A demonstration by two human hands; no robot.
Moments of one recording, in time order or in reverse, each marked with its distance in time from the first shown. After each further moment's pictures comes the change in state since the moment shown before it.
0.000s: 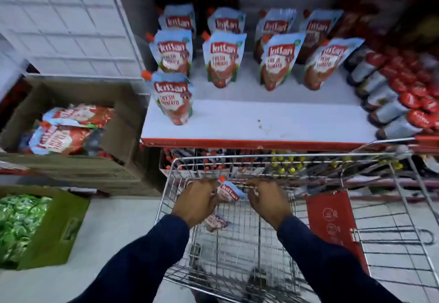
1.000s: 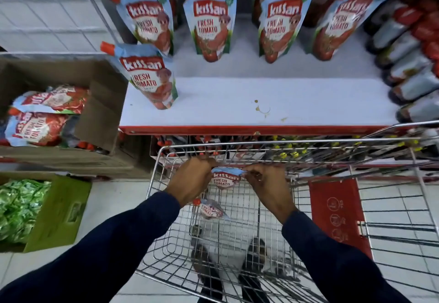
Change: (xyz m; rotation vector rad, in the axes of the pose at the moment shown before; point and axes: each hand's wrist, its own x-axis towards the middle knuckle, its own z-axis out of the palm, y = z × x) left_hand 0.057 -0.009 0.014 0.052 -0.040 0.081; right_hand 0.021 0.027 0.006 0.499 0.044 -0.040
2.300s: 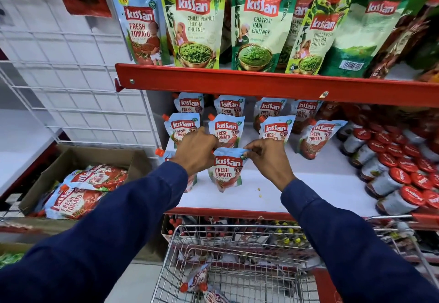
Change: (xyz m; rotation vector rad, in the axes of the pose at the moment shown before) left_hand 0.075 0.046 -0.262 0.317 0.347 -0.054; right_hand 0.146 -0.177 -0.136 -0.089 0.252 -0.300
